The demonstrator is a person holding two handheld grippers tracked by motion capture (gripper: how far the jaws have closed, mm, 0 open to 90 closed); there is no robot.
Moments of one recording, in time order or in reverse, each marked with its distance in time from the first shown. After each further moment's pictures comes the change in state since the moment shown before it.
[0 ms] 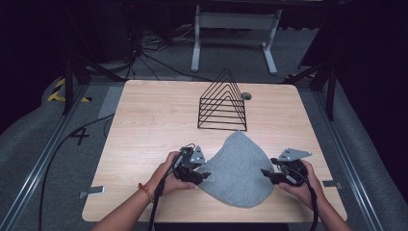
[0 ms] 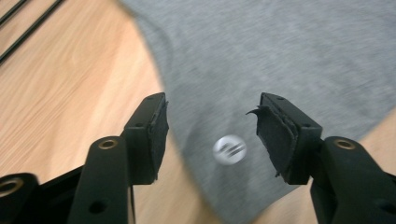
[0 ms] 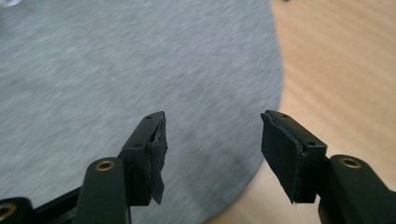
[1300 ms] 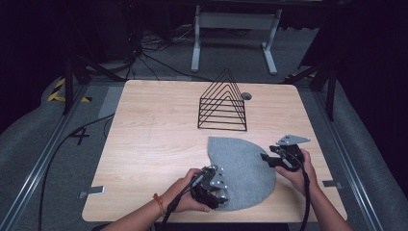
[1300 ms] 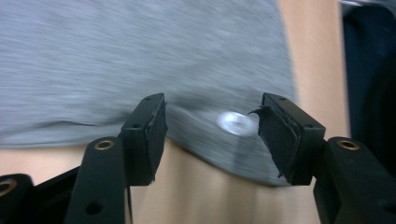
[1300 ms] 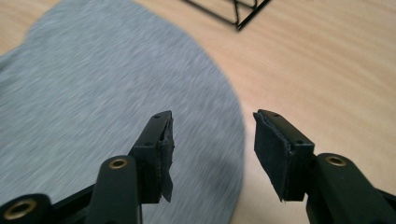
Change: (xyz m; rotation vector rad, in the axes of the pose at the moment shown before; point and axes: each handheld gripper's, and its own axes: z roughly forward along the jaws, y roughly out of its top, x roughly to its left) left arm -0.056 0.025 0.018 -0.014 -0.162 0.133; right arm -0.026 0.024 0.015 -0.037 -0.058 0.110
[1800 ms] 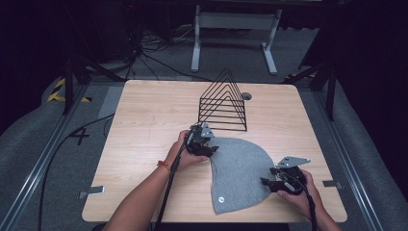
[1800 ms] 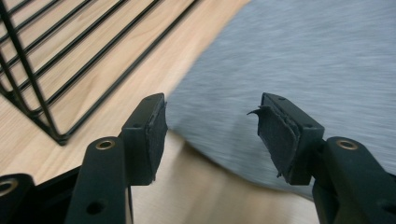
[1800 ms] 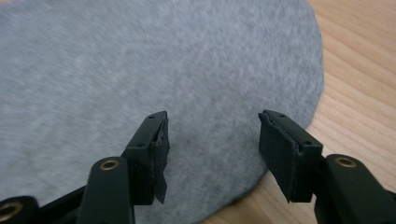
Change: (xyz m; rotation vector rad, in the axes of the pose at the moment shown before) left arm 0.128 -0.004 0.028 -0.022 0.291 -0.183; right arm 0.033 -0.041 -0.013 0.107 0.062 -0.014
